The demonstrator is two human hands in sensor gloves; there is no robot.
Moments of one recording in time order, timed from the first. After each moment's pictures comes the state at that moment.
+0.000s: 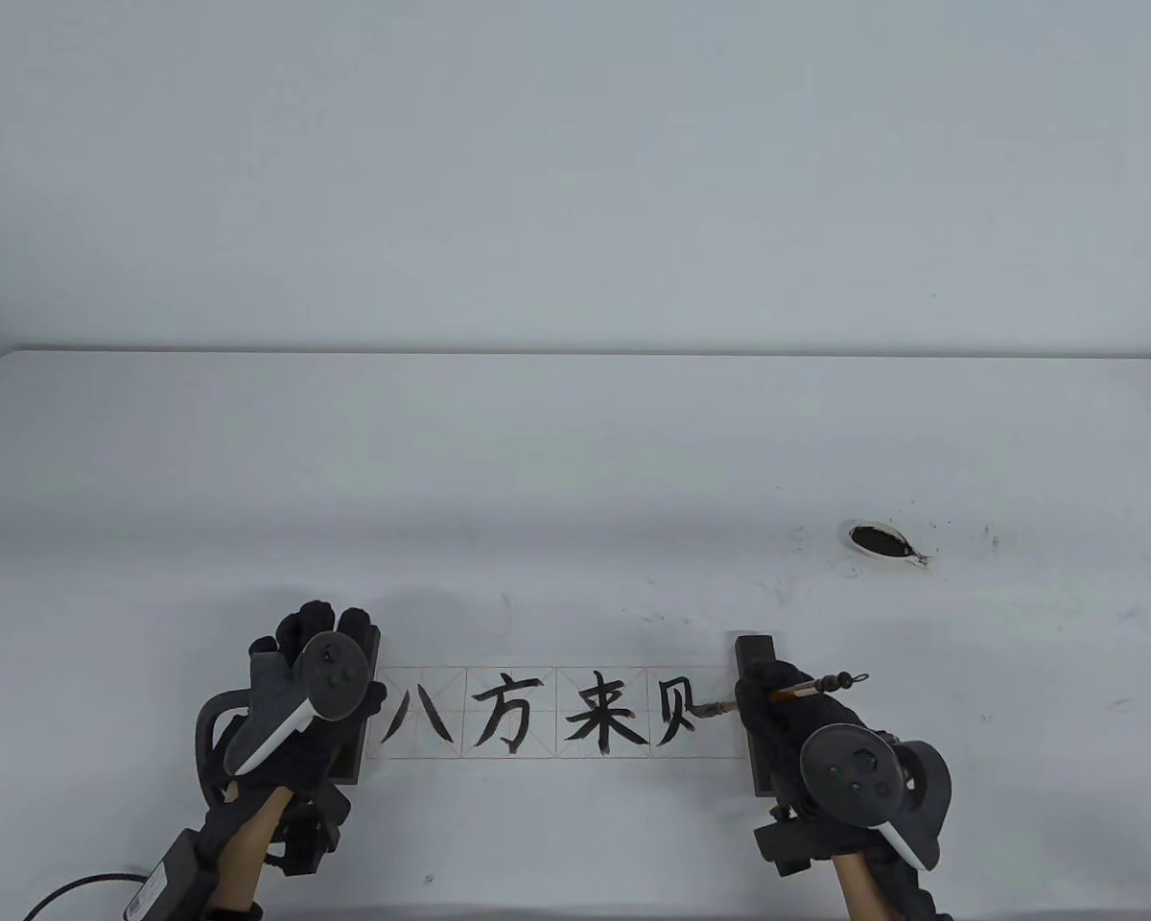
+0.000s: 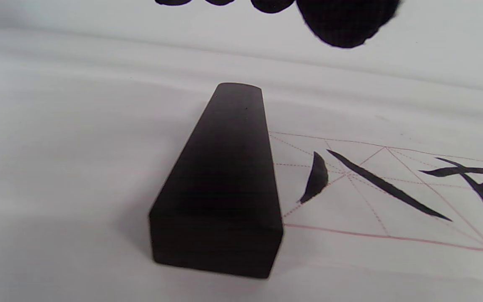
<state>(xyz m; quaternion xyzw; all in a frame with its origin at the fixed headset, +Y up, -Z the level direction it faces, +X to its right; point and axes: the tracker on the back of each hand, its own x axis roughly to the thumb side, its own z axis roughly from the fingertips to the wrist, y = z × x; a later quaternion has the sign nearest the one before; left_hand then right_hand) -0.253 -0.715 -0.300 -0.11 0.03 0.06 0.99 0.192 -0.673 -0.253 0.08 -0.20 0.95 0.24</state>
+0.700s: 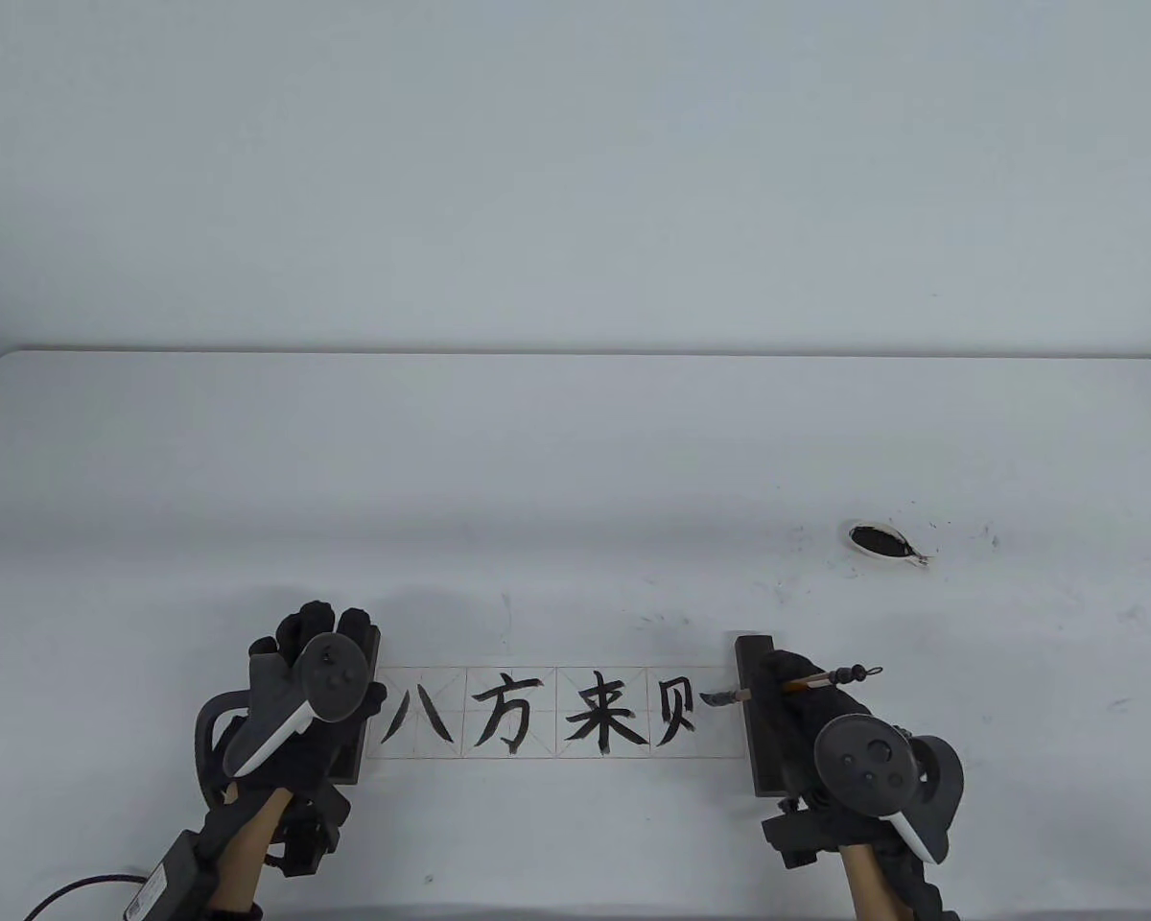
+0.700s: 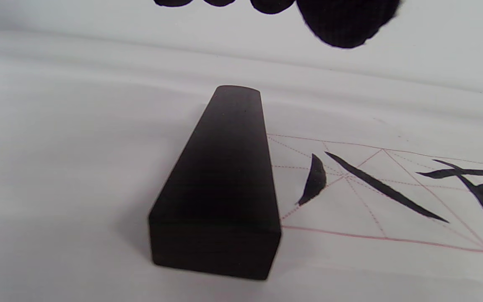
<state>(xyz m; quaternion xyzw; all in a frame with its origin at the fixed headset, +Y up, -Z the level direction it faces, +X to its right) -0.254 -0.716 -0.300 -0.11 0.03 0.06 0.99 0.200 -0.677 -0.259 0.07 -0.19 0.95 0.25</state>
